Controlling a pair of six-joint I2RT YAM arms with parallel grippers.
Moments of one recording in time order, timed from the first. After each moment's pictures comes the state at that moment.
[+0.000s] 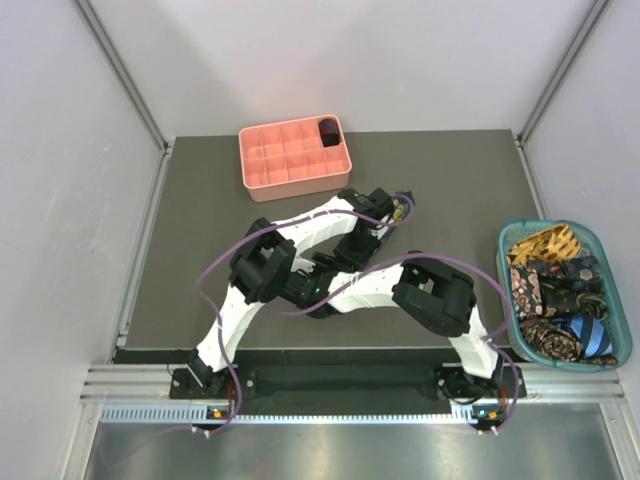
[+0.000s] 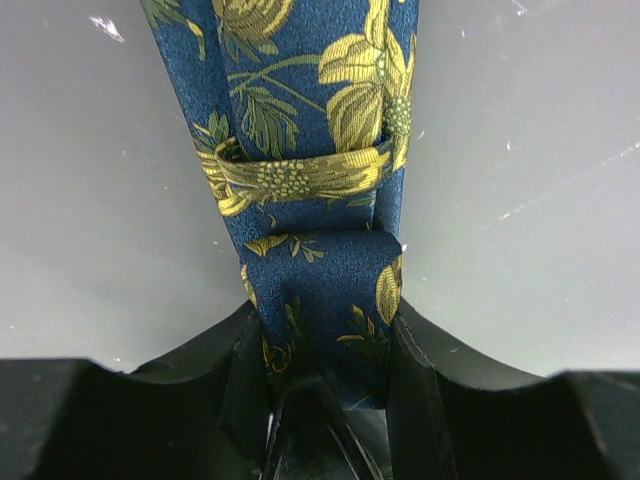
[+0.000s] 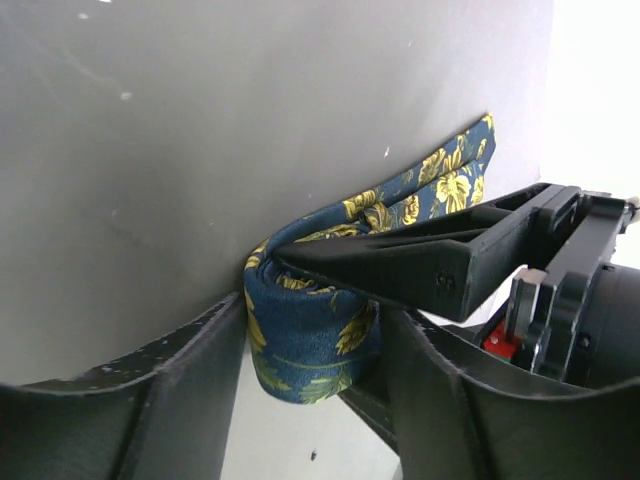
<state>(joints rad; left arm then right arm) -0.83 2.32 1.94 -1.08 0.03 -0.13 1.19 2.08 1.28 -0.39 0.99 -0.12</state>
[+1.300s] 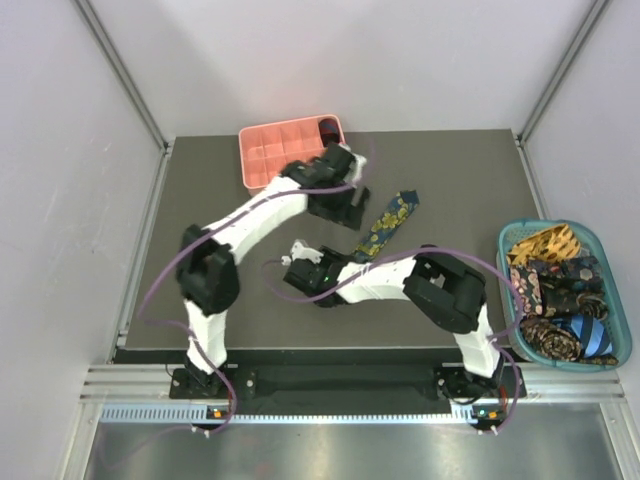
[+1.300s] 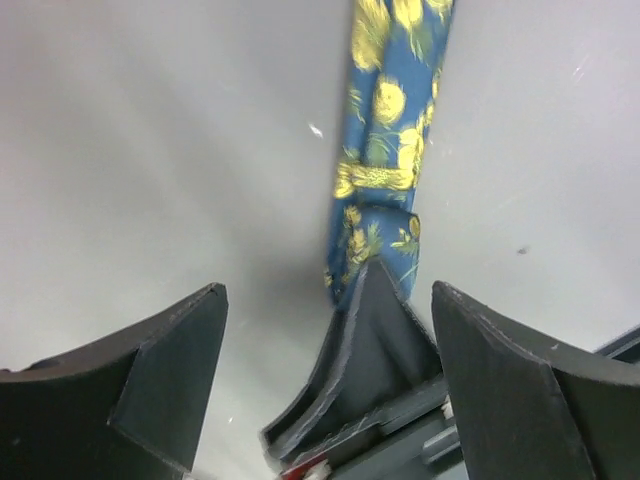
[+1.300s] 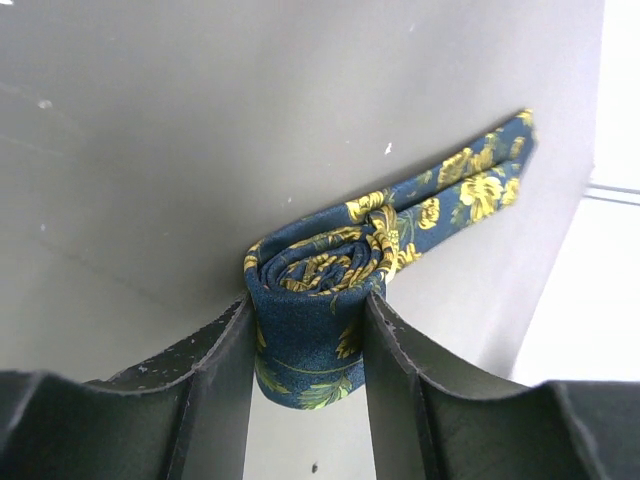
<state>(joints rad) -0.69 1.99 1.84 -0.88 0.05 -0.22 1.13 2.04 1.26 -0.39 0.91 -0.10</state>
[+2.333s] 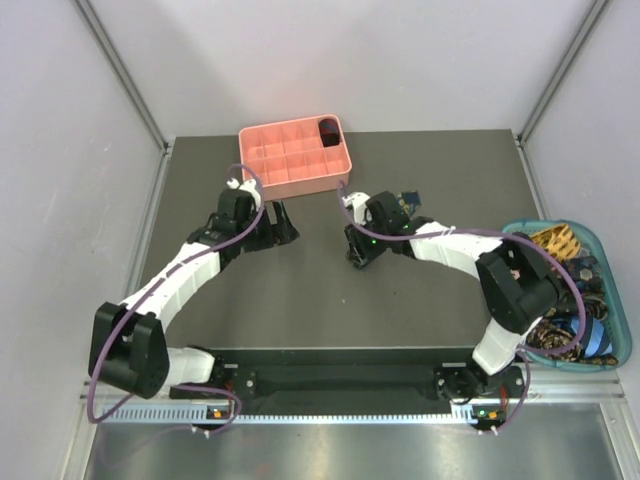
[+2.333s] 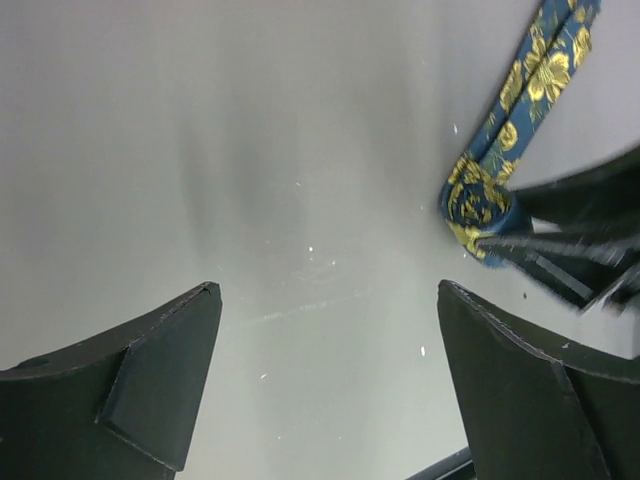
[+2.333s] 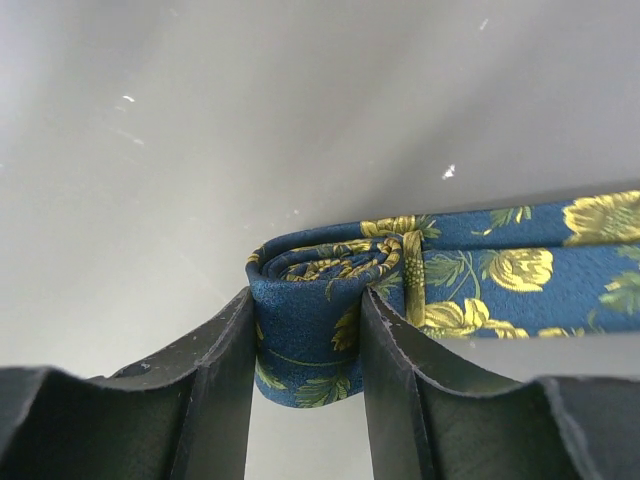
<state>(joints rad) -0.32 1.30 0.88 -0.28 0.18 -0.52 0.64 1.71 1.03 -0.18 -0.18 0.01</state>
